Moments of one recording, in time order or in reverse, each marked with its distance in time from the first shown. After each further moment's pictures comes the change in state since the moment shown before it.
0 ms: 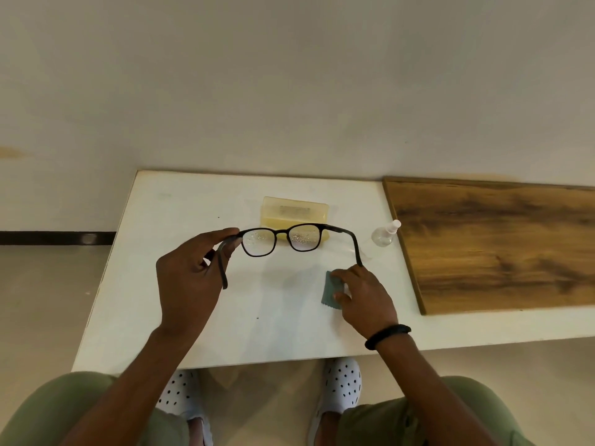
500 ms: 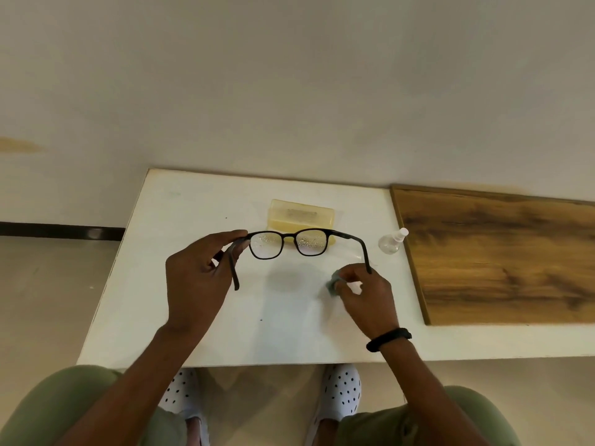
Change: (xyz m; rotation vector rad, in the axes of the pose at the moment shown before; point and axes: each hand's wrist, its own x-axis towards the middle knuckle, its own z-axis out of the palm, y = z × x) left_hand 0.000 -0.004 0.000 0.024 0.012 0.000; right_hand 0.003 -0.025 -0.015 0.454 0.209 0.058
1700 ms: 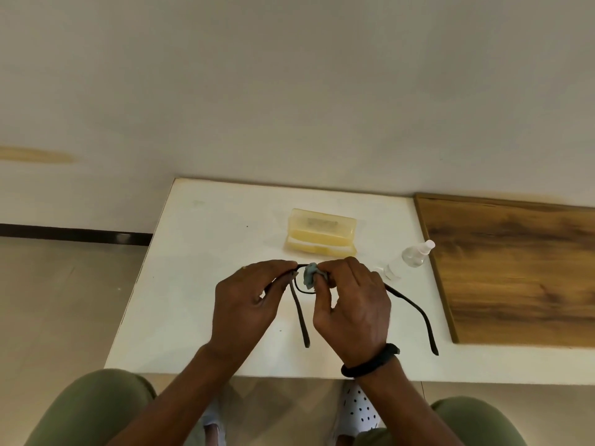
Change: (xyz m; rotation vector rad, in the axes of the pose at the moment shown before) left_hand -0.020 0.010 0.017 0.071 -0.113 0.136; right_hand -0.018 -0.095 0.025 -0.266 0.333 -0.461
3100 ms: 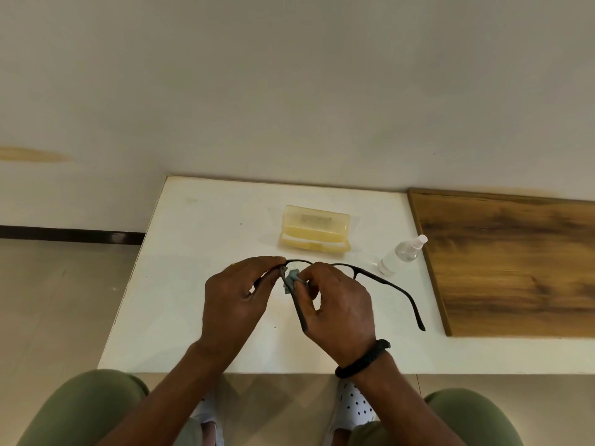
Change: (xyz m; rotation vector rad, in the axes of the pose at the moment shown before) left_hand 0.002 -0.002 -0.003 0.016 -0.017 -0.065; right_hand -0.004 -0.006 -0.002 0.122 -0.173 0.023
